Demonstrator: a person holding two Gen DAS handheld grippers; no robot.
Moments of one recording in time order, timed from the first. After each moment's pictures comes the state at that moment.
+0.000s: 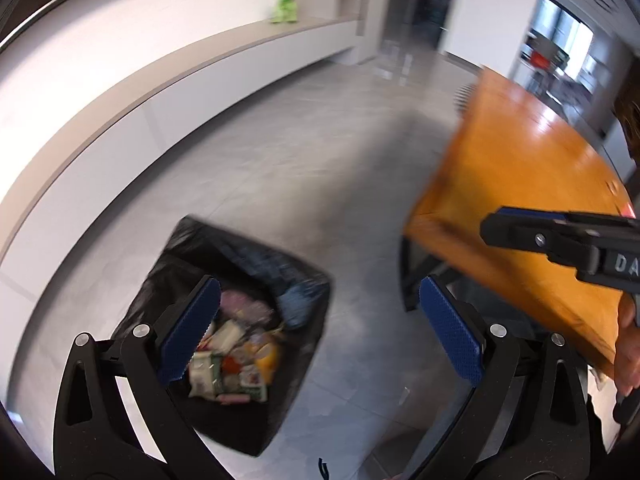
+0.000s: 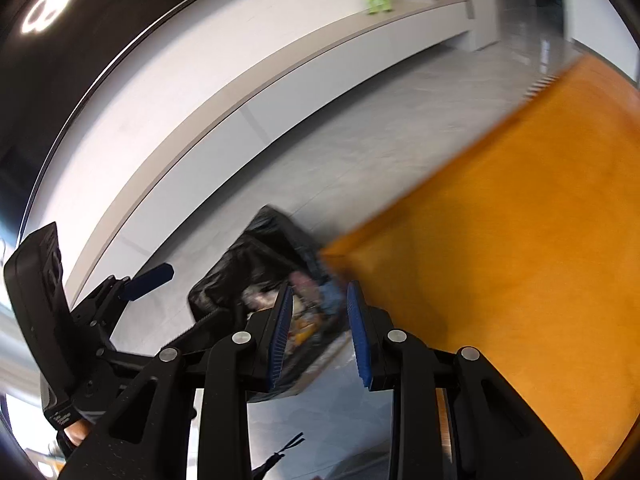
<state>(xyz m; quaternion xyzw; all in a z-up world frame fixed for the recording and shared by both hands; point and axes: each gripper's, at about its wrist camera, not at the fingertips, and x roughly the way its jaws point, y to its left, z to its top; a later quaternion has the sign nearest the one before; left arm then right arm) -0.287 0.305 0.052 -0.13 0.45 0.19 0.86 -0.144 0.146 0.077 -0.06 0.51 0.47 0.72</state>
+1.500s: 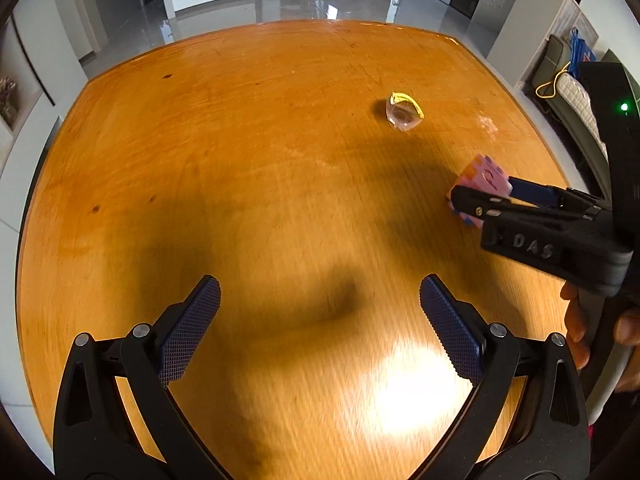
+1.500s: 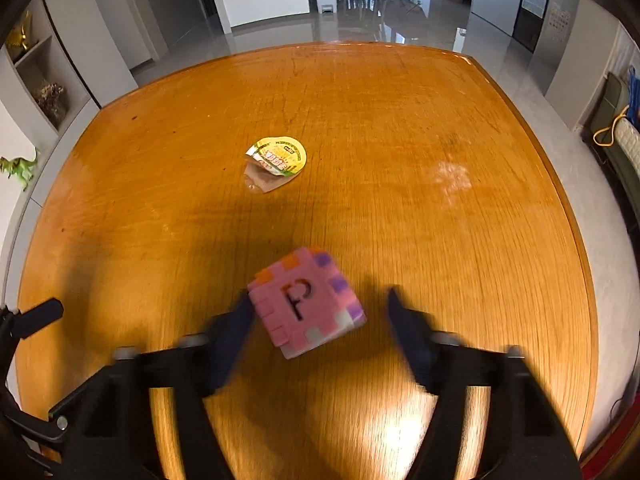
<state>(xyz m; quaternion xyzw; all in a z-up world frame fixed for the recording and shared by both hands) 0.113 -0.094 0.047 0.07 0.54 -0.16 0.83 0.147 -0.297 0.024 0.08 0.53 0.00 0.84</state>
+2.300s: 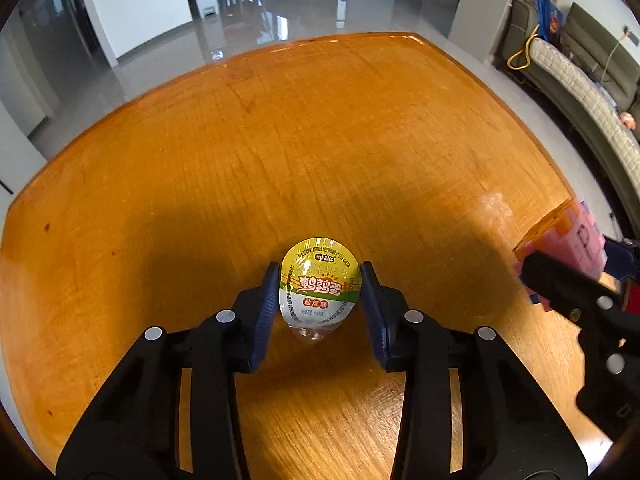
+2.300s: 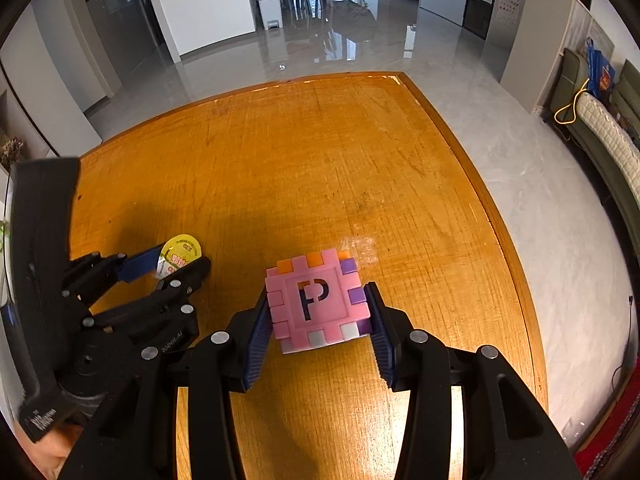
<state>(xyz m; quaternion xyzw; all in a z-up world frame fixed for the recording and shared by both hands) 0.232 -0.218 0.020 0.13 0.51 -0.24 0.82 0.180 -0.356 0.050 0.09 0.51 -0.08 0.85</state>
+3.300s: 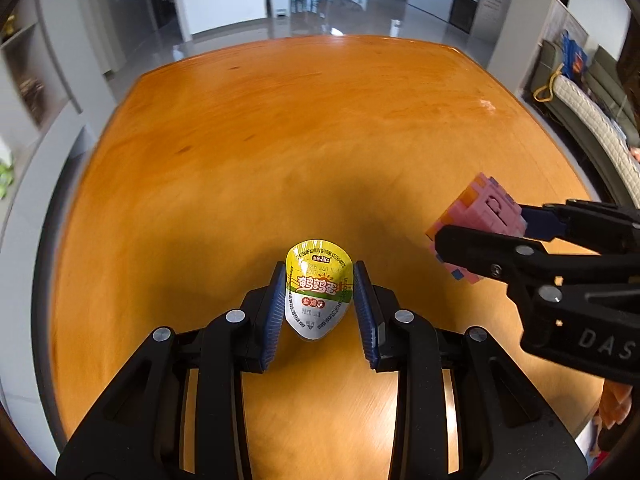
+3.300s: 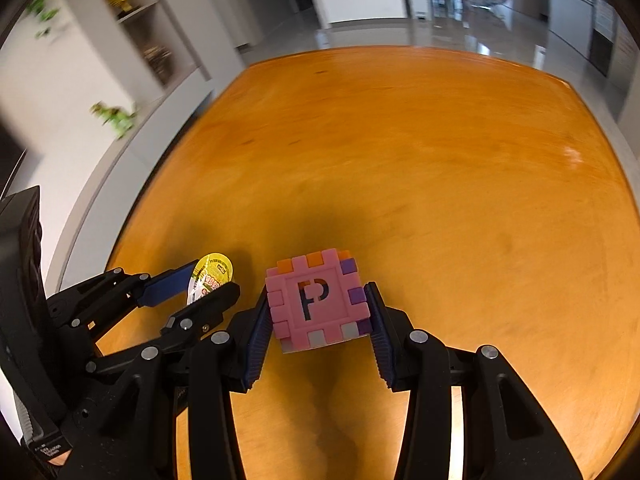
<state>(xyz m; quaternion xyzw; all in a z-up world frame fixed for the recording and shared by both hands) 0.022 0.000 0.057 0.08 0.48 -0.15 0.86 0.022 -0.147 0.072 0.07 0.51 0.16 0.84</state>
